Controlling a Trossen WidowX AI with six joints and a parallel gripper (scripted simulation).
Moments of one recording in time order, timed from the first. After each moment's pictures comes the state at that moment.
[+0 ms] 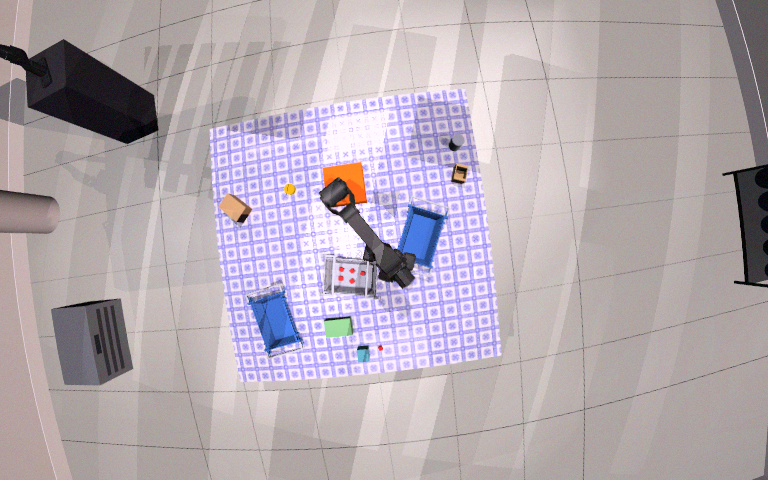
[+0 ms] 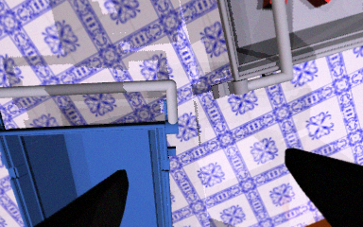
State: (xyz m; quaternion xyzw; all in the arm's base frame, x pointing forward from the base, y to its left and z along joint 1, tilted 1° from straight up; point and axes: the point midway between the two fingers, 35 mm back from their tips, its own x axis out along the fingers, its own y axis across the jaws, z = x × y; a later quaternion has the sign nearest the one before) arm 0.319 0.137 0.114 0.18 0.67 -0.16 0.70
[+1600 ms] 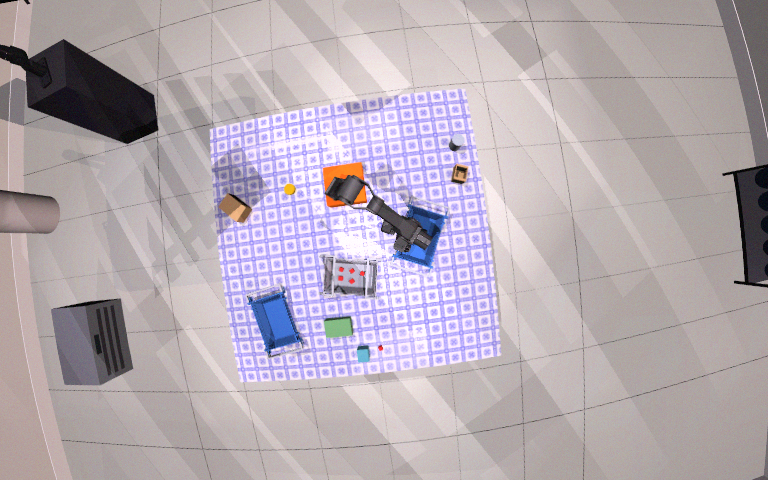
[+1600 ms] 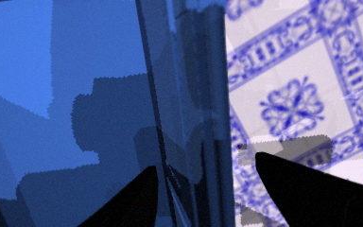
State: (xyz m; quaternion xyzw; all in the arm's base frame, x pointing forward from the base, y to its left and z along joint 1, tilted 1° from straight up) arm 0.241 0.226 -0.008 0.21 0.67 -0.18 0.69
